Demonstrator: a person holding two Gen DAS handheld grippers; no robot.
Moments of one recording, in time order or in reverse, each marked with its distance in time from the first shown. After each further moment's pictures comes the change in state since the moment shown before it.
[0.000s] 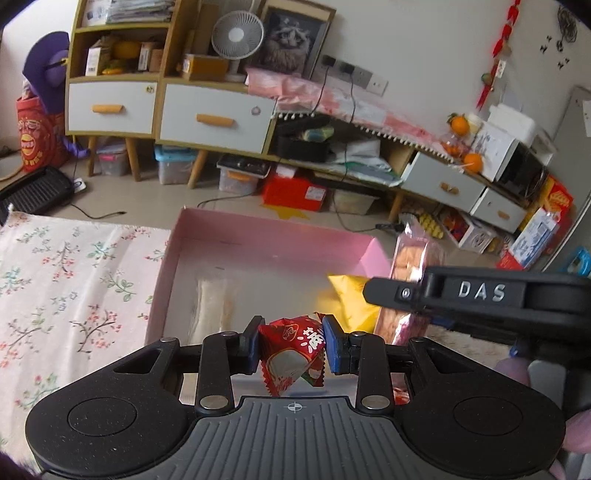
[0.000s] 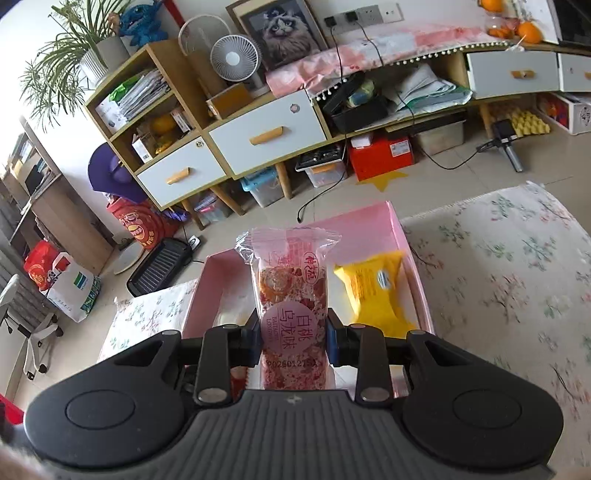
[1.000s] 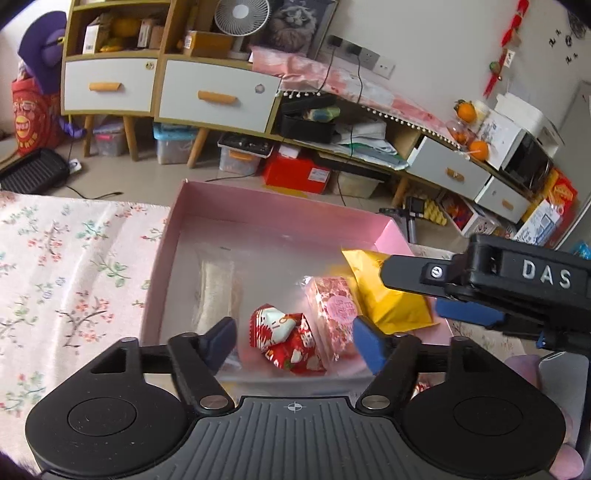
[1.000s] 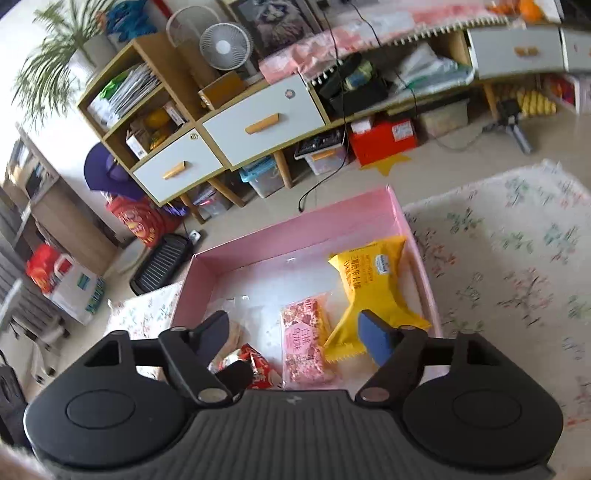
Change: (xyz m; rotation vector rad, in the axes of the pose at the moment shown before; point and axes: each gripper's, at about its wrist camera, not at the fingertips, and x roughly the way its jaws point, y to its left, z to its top) left arm 0.015 0.011 -0.002 -0.008 0.056 -0.008; right arm 0.013 -0.006 0.006 0.021 0.037 0.011
